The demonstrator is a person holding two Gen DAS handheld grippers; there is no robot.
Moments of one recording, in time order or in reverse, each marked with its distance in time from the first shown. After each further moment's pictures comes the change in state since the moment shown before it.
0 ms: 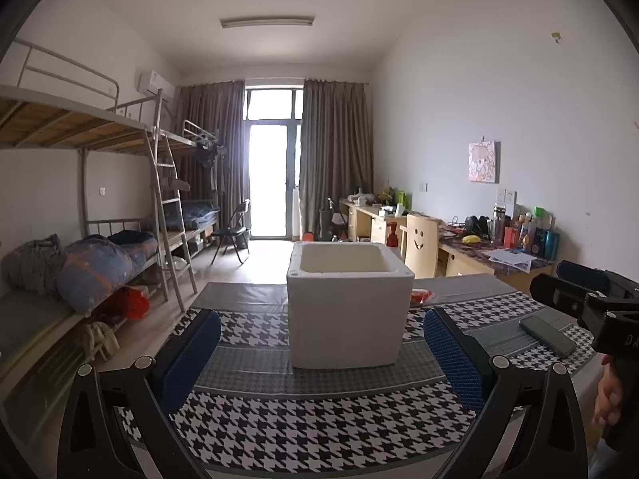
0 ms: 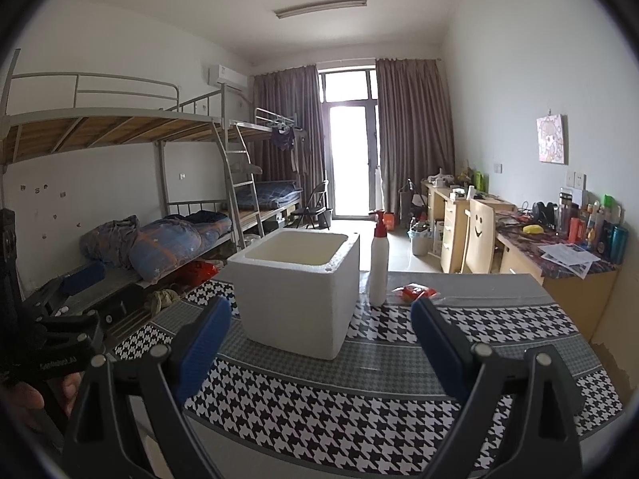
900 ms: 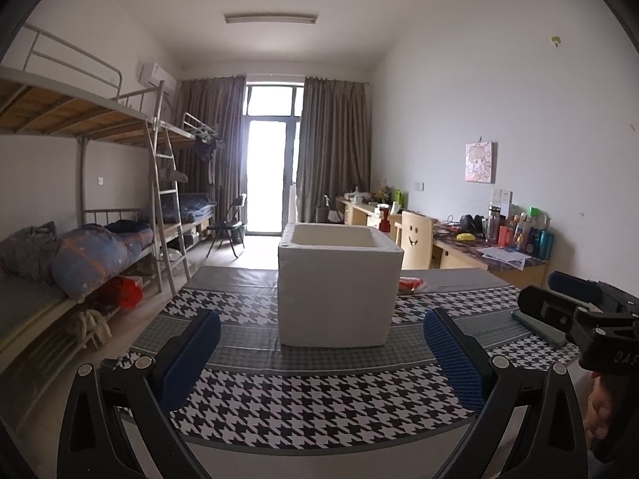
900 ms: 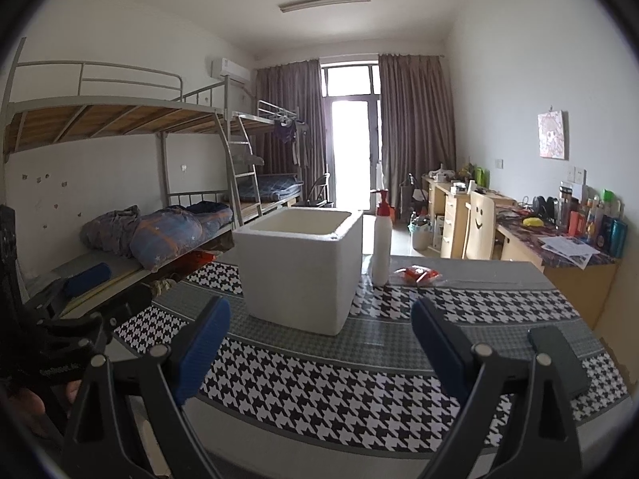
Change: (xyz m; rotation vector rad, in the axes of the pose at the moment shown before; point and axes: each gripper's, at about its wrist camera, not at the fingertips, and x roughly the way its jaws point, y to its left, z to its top) left arm -0.008 0.003 -0.024 -0.027 -0.001 -0.011; right arm -0.005 0.009 -0.031 -0.009 0.014 -0.002
